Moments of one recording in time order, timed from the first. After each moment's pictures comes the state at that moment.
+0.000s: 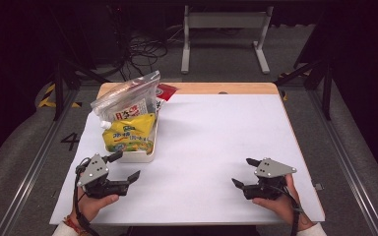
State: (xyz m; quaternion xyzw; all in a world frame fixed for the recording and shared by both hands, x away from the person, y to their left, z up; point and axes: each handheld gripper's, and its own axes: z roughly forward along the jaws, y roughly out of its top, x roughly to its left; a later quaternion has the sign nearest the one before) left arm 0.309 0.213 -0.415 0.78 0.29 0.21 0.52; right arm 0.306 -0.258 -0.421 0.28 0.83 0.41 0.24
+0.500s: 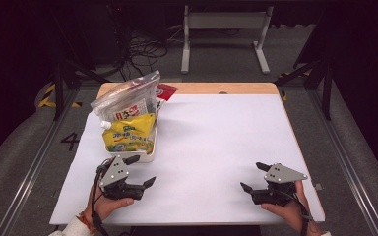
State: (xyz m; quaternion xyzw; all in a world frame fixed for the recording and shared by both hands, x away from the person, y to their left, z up) left arm 0.315 0.178 -0.427 0.81 0.24 0.19 0.49; right arm 0.291 -0.279 -0.426 0.31 0.83 0.41 0.24
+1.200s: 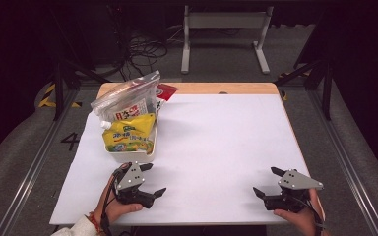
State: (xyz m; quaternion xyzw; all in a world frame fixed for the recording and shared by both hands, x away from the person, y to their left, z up) left arm 0.311 0.152 -0.444 0.85 0.20 0.15 0.46; right arm 0.277 -0.312 -0.435 0.34 0.81 0.40 0.26
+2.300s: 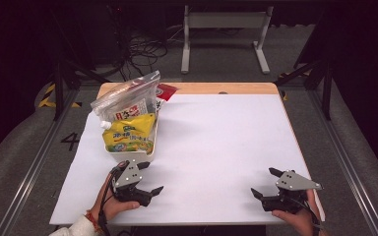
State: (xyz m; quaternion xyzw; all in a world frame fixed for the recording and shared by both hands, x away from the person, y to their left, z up) left arm 0.320 0.161 -0.446 0.85 0.21 0.15 0.45; right arm 0.276 -0.305 -0.438 0.33 0.81 0.40 0.26
